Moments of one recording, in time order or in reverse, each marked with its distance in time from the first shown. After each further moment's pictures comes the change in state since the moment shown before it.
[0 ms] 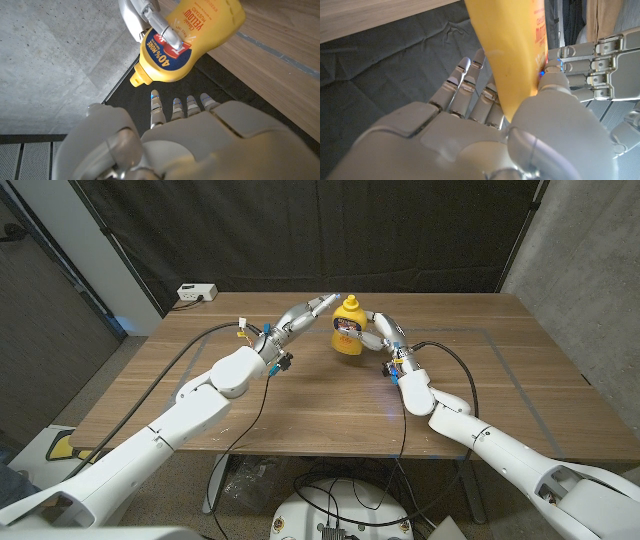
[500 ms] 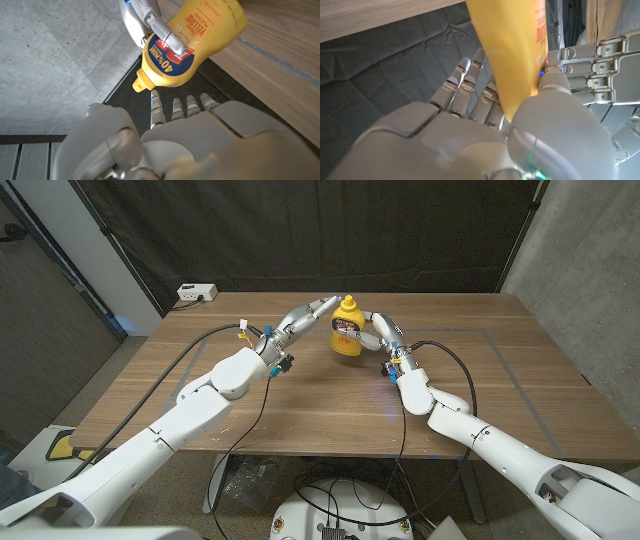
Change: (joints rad) left arm 0.002 -0.001 0.006 0.001 -0.003 0.002 -0.004; left_hand 0.000 0.000 0.000 0.000 -0.008 0.005 0.005 0.008 0.000 -0.005 0.005 0.000 0.000 0.004 0.004 0.000 0.000 0.000 0.000 0.000 0.000; right arm 0.002 -0.004 -0.009 -0.014 -0.003 -0.025 0.004; right_hand 0.000 0.000 0.000 0.000 0.000 0.014 0.004 0.000 -0.001 0.014 -0.003 -0.004 0.003 0.011 -0.004 0.000 0.002 0.000 0.000 0.000 0.000
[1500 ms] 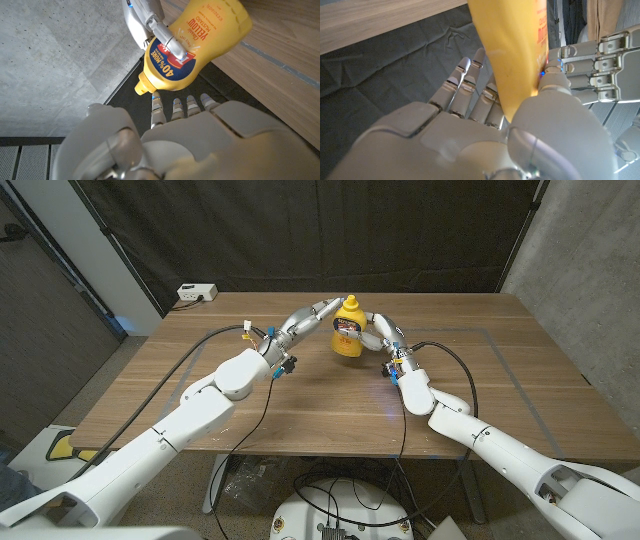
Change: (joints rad) left arm -0.010 -0.011 0.016 0.002 0.007 0.009 -0.009; left_hand 0.000 0.000 0.000 0.000 0.000 0.000 0.000 0.000 0.000 -0.005 0.005 0.000 0.000 -0.004 0.004 0.000 0.000 -0.004 -0.004 0.000 0.000; right arm 0.000 0.003 0.005 0.019 0.042 0.026 0.017; right_hand -0.003 0.003 0.000 0.000 -0.004 0.009 0.002 -0.004 0.001 0.011 0.000 0.000 0.000 0.007 -0.003 0.000 -0.003 0.000 0.000 0.000 0.000
